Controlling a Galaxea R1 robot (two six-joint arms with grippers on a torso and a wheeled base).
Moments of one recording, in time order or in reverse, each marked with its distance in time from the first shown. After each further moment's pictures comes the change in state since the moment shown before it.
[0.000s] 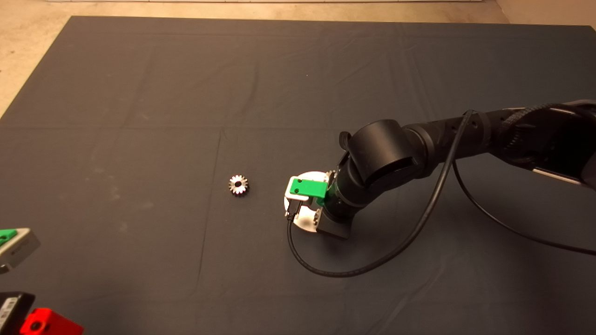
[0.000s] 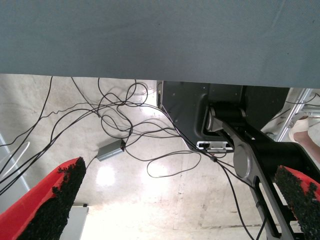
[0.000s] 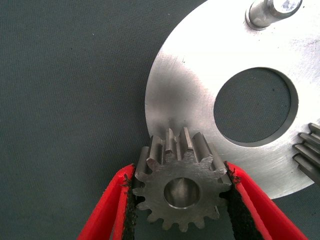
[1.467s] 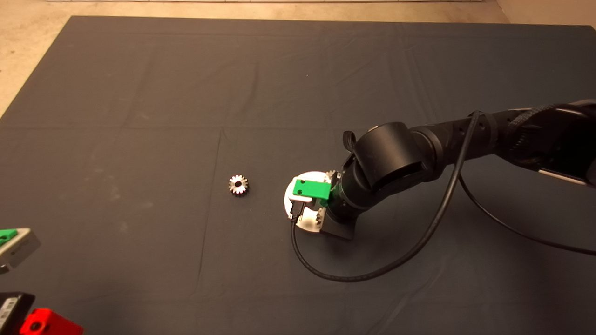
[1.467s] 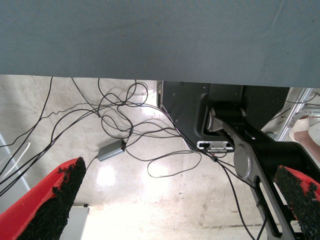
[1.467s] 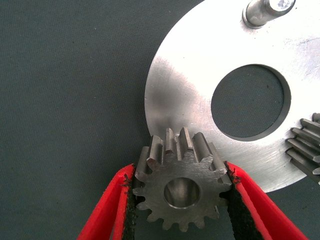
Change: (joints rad) left arm 0.000 0.000 0.000 0.000 0.000 0.004; right arm 0.002 -0.016 0.046 -0.026 -0.009 0.000
